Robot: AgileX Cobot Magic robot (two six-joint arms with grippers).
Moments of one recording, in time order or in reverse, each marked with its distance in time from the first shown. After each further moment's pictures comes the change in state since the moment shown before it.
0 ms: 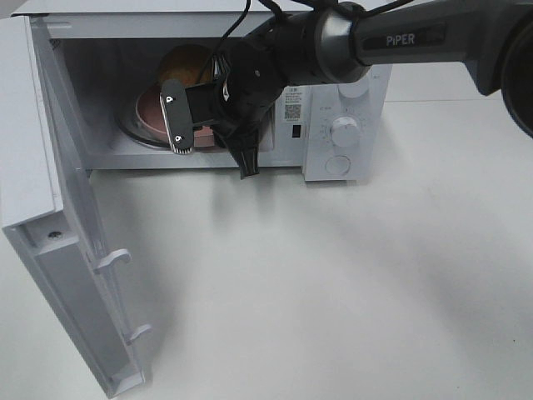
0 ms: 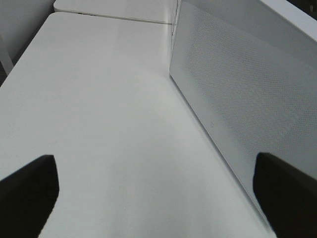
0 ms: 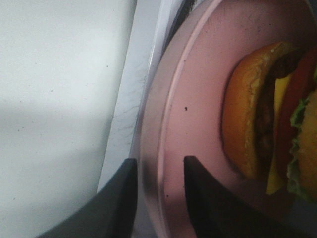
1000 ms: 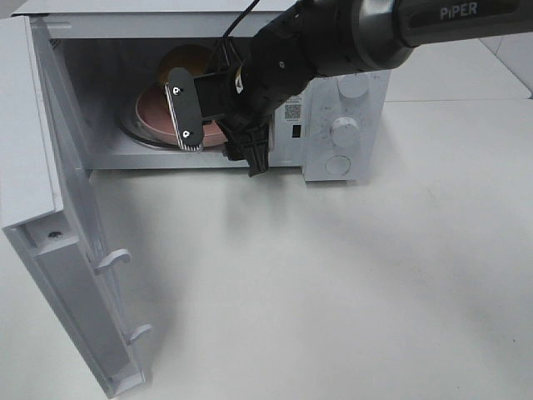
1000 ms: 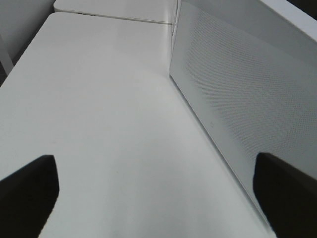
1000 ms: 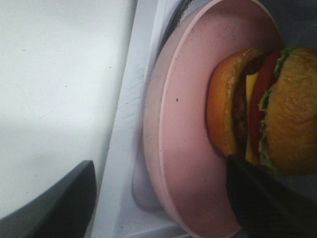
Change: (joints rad) left arm 0.000 0.000 0.000 0.000 0.000 0.000; right arm 0.003 -0.160 0.212 -0.005 -0.108 0.001
